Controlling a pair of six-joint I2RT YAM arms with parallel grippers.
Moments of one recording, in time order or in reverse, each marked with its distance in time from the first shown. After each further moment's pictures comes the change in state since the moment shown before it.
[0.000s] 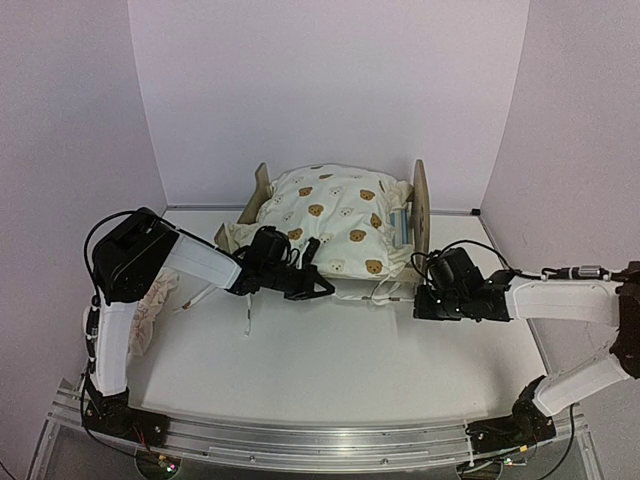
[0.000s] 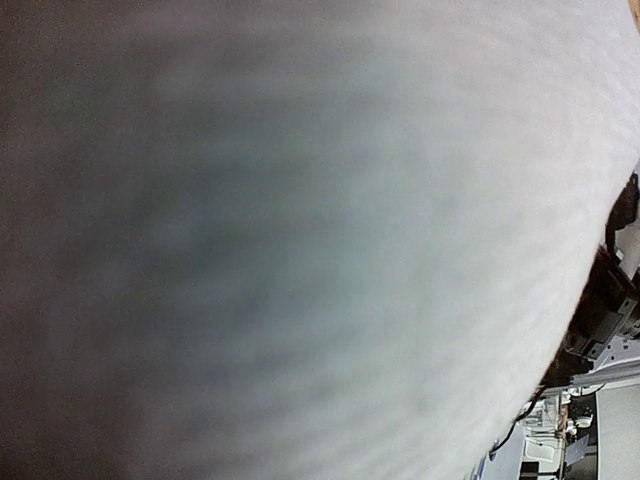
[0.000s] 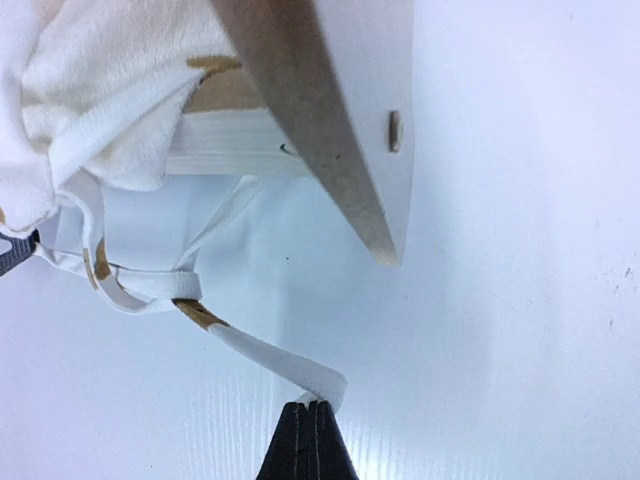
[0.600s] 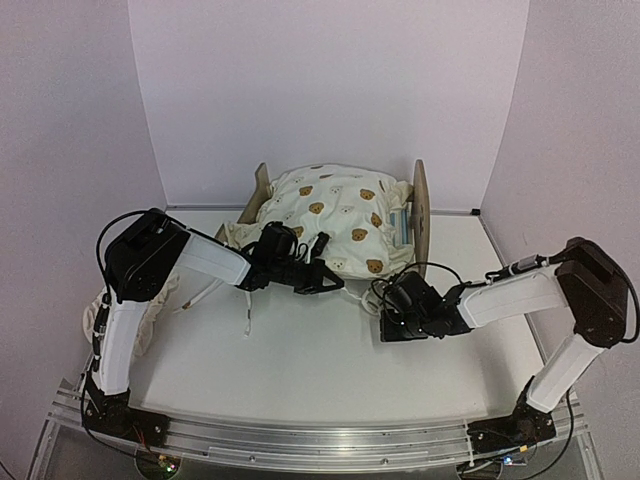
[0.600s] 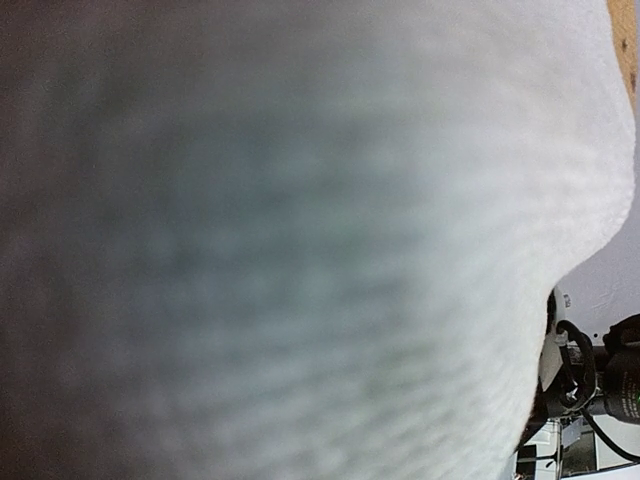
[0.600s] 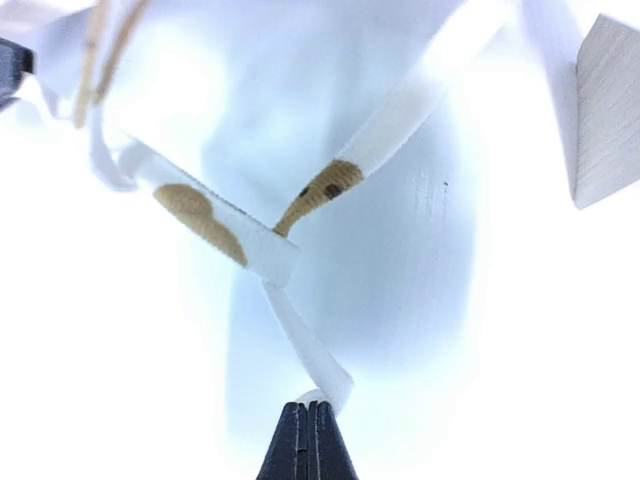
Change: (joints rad) left arm 0.001 0.086 0.117 0.026 0.065 0.003; right arm 0.166 0.312 0.056 0.150 -0.005 0.050
